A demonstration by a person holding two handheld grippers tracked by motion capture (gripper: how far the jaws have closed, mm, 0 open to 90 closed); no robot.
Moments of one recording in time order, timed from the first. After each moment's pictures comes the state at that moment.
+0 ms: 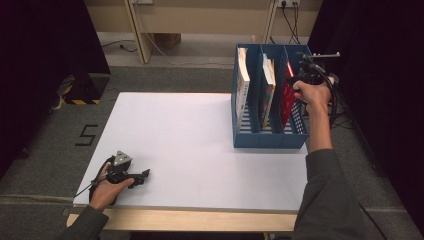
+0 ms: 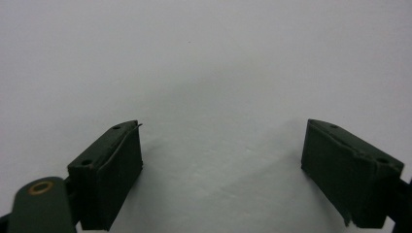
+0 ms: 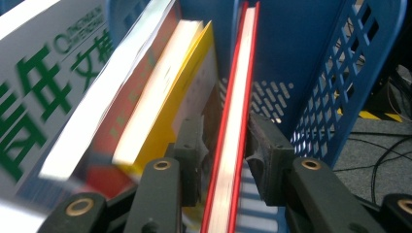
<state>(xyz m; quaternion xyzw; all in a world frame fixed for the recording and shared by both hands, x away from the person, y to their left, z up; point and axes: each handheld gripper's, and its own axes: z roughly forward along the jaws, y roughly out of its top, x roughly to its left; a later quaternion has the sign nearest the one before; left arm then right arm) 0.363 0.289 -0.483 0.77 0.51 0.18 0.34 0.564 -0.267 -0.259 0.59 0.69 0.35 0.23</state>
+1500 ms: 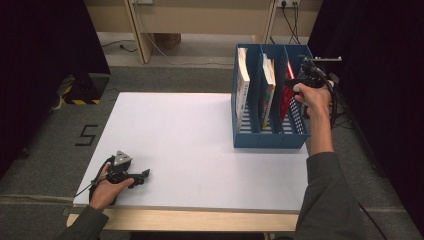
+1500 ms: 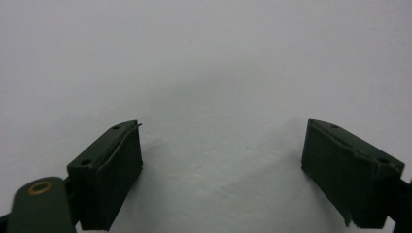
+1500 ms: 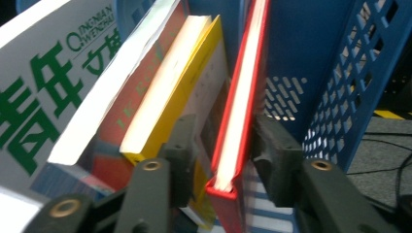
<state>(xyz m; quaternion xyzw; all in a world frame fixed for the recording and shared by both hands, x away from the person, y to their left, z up) 0.363 0.289 -0.483 0.77 0.51 0.18 0.34 0.565 -0.272 -0.268 0.59 0.69 0.37 0.21</state>
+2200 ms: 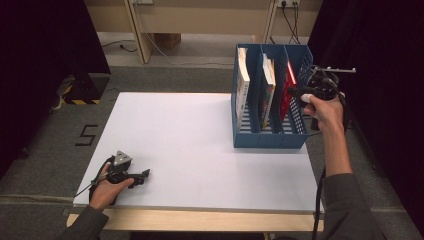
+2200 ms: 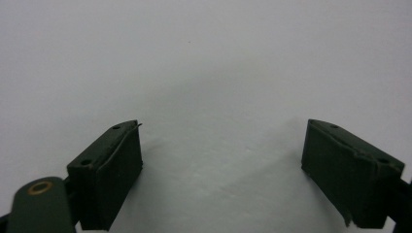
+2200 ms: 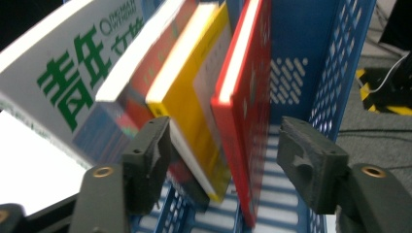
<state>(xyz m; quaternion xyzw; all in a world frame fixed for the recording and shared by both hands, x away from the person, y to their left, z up) 0.363 0.290 -0.483 0.77 0.51 0.18 0.34 0.522 -0.288 -0.267 0.59 0.68 0.39 0.19</state>
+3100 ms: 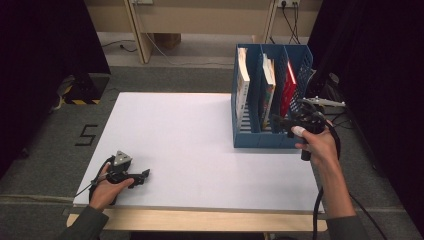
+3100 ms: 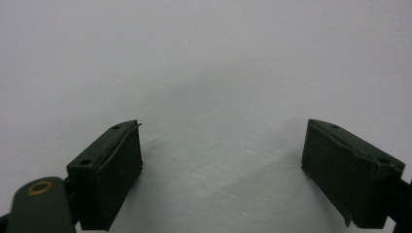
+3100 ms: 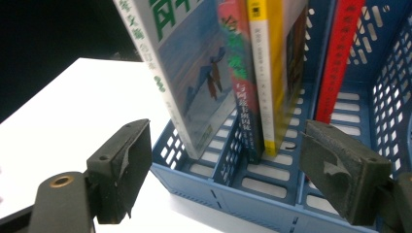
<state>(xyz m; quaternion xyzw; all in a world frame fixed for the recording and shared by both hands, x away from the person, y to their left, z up) 0.363 0.290 -0.483 0.77 0.51 0.18 0.34 0.447 -0.257 -0.302 0.53 0.71 0.43 0.16</state>
